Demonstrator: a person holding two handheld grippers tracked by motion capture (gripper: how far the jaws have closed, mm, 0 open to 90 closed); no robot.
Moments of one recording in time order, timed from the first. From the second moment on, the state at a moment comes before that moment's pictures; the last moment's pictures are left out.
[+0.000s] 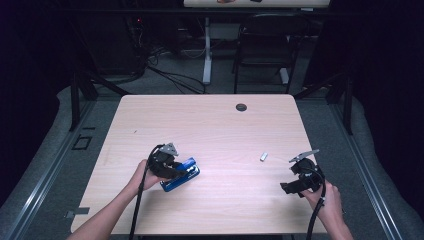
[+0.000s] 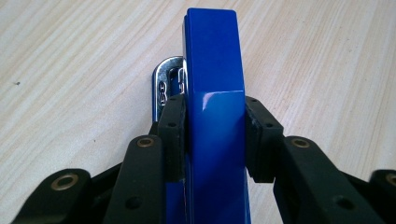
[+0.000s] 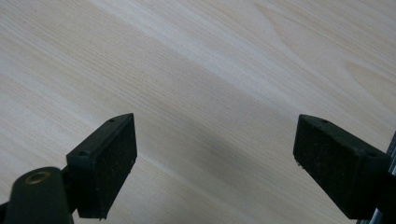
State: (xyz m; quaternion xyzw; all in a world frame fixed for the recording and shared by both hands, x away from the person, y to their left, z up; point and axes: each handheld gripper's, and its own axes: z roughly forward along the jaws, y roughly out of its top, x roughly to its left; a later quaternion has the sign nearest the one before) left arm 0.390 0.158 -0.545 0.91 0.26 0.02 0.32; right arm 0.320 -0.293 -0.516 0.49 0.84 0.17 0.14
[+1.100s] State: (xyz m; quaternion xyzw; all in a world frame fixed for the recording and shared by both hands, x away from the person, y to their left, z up) left arm 0.387 0.132 -0.546 0.93 0.17 0.01 0.34; right arm 0.320 -0.291 -0.517 0.49 0.84 0.17 0.13
